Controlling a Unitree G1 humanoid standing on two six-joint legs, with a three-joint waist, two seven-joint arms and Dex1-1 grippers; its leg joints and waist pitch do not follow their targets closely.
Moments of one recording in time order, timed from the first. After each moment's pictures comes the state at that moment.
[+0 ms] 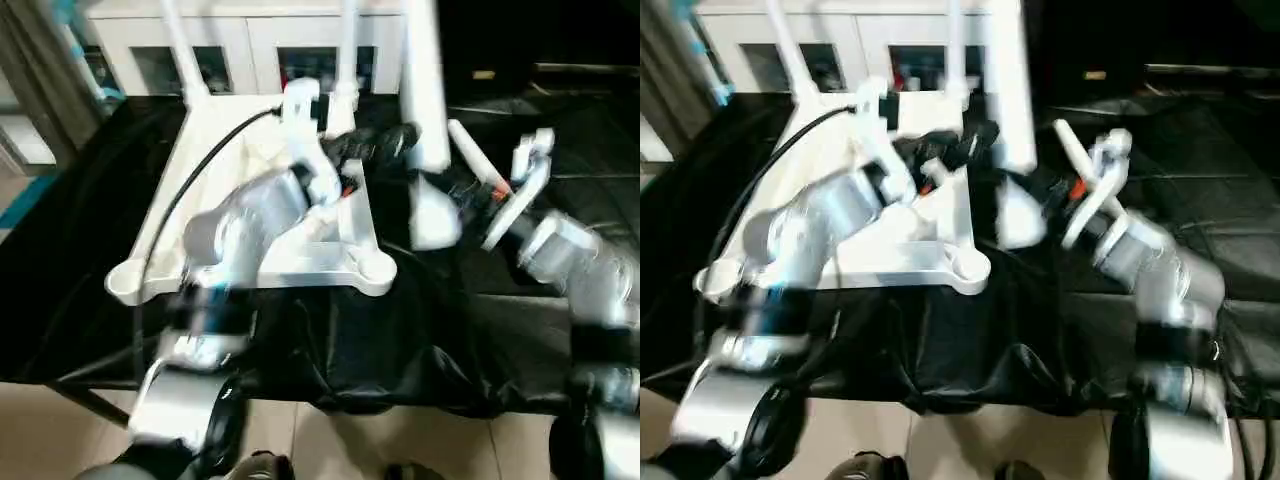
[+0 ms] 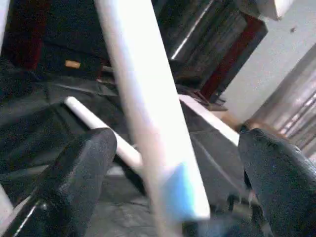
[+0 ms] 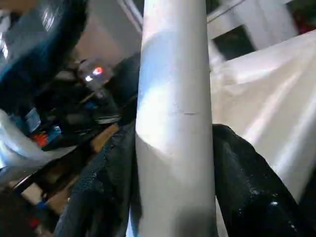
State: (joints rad) left arm -0.89 -0.07 0.16 0.30 -0.57 0.73 -0.41; right arm -0.60 -0.30 -0.28 0.23 0.64 0.82 0.82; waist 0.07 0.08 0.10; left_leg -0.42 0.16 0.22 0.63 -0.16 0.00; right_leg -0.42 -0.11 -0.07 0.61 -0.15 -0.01
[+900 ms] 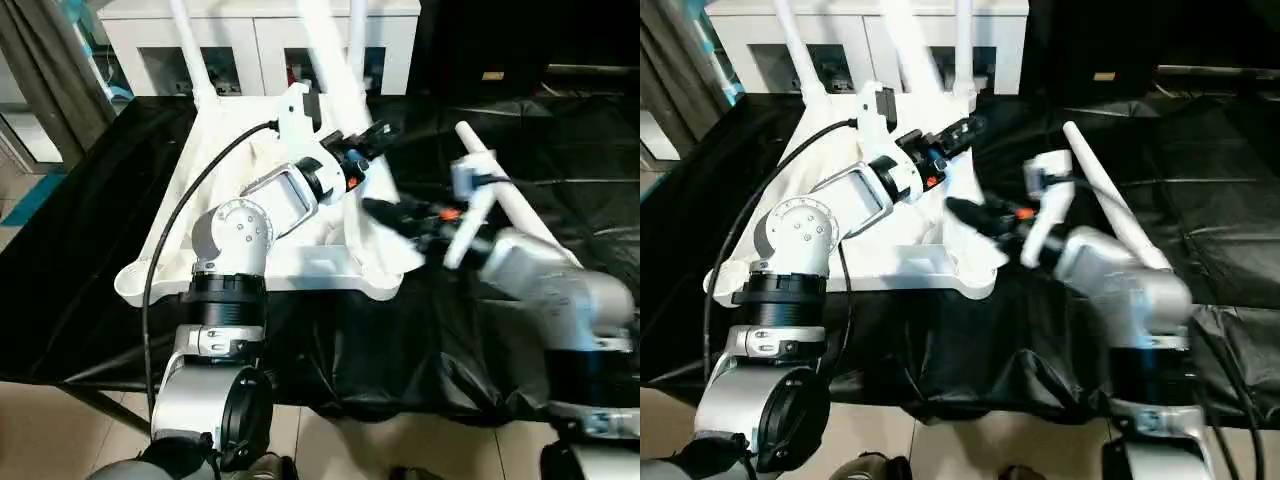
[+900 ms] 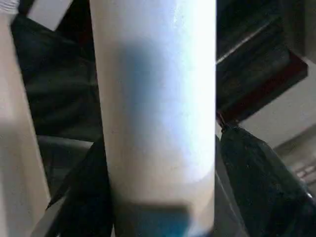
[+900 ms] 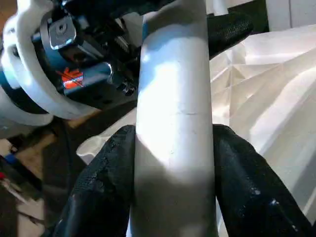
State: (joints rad) left arm -0.90 -0.13 0.27 0.33 -0.65 0.79 -0.16; right arm -0.54 -0.26 -0.09 0.02 0.53 0.78 0.68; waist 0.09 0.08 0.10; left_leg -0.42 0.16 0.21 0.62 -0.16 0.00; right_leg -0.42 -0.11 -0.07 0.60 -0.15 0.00
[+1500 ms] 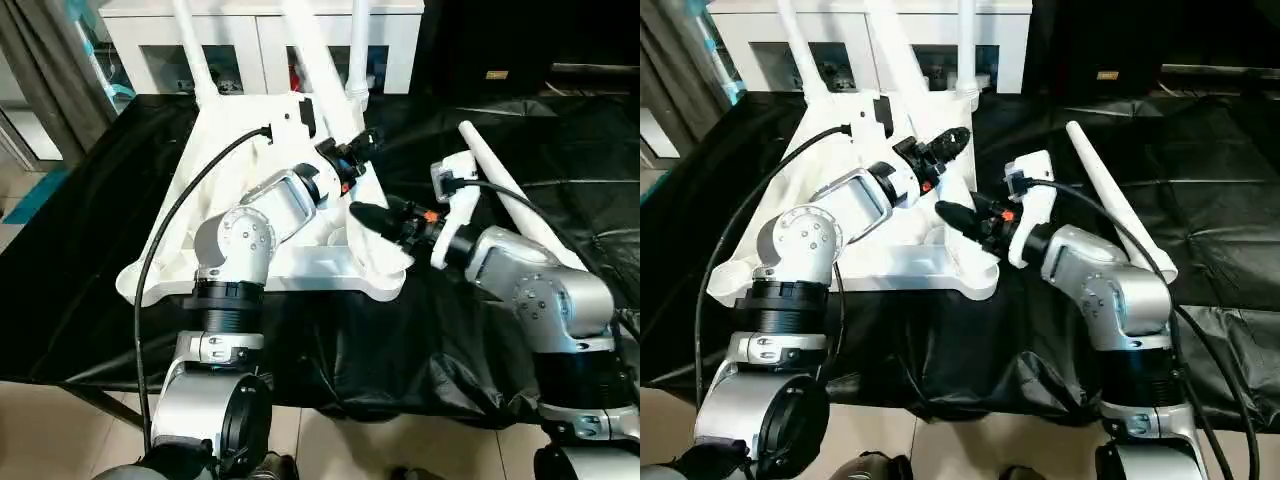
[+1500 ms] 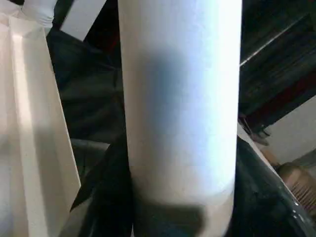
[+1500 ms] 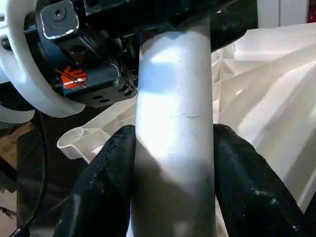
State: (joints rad) left arm -0.87 -0.13 0.24 0.31 -0.60 0.73 -0.12; right arm -0.54 -0.25 -0.04 0.01 0.48 0.76 0.62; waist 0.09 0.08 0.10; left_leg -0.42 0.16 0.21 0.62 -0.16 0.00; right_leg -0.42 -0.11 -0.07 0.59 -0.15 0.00
